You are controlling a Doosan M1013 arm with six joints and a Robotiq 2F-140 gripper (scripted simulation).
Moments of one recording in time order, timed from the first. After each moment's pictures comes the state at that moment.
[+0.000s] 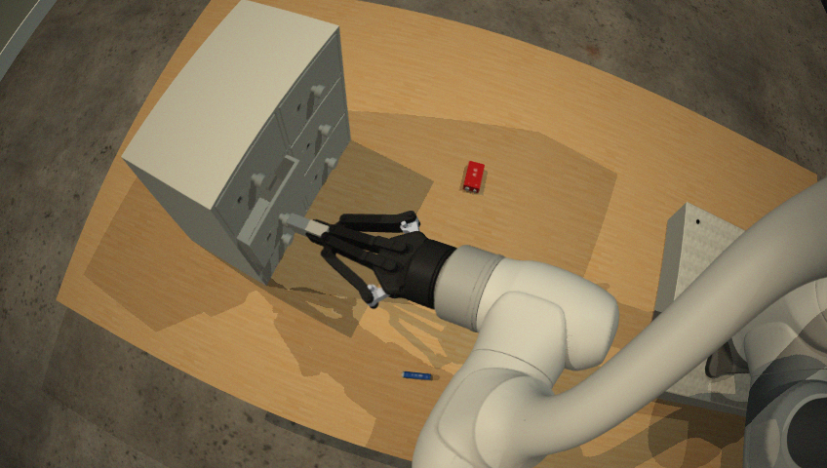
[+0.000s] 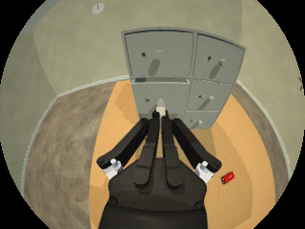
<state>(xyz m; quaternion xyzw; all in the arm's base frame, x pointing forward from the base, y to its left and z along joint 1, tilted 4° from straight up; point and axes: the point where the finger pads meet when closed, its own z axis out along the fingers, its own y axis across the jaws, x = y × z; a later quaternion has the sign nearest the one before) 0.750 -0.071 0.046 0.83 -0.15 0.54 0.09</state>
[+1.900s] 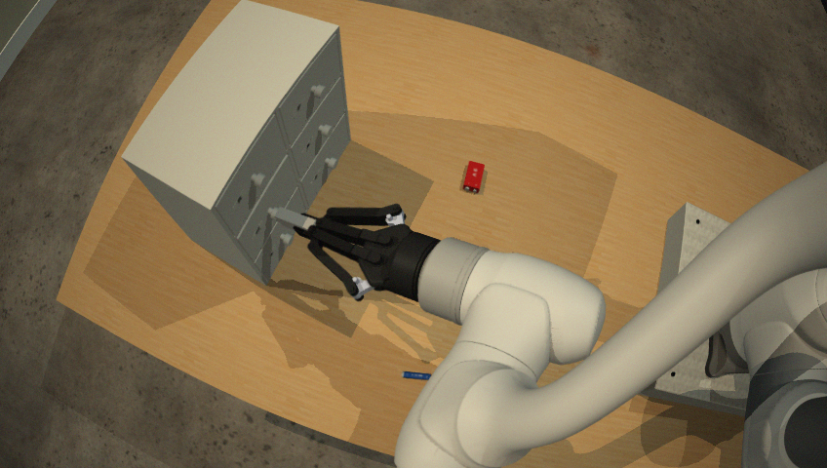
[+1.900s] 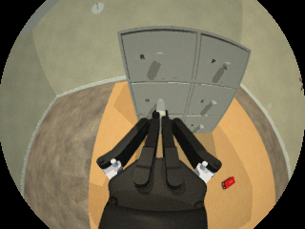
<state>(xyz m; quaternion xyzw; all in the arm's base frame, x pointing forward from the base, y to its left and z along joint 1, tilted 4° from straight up) 0.769 -0.077 0.045 0.83 -0.15 0.54 0.09</state>
